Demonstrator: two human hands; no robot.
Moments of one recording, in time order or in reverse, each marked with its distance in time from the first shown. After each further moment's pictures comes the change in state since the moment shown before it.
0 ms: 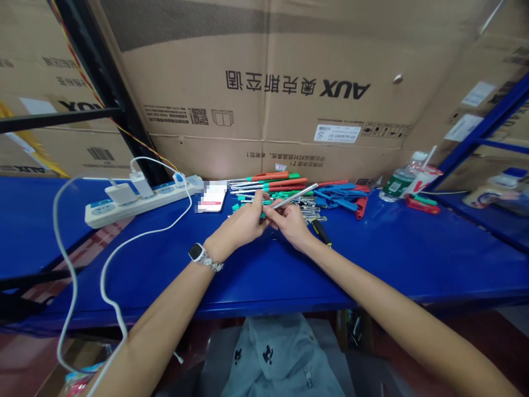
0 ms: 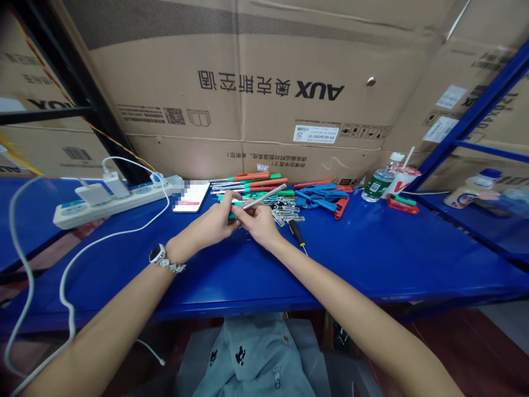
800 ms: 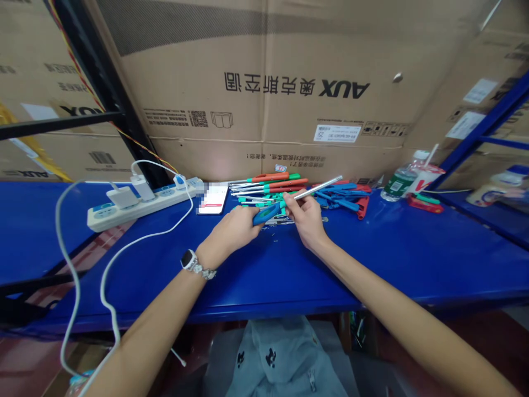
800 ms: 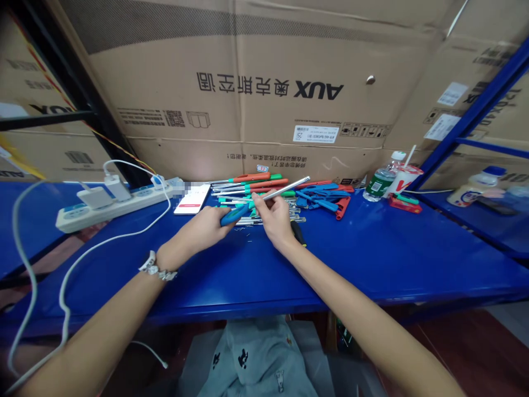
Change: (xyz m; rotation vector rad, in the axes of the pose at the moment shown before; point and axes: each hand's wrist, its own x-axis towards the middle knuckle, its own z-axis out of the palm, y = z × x) left_hand -0.007 -0.014 -0.005 0.088 0.043 -0.033; right_hand -0.001 -0.014 -0.017 -0.010 0.291 -0.141
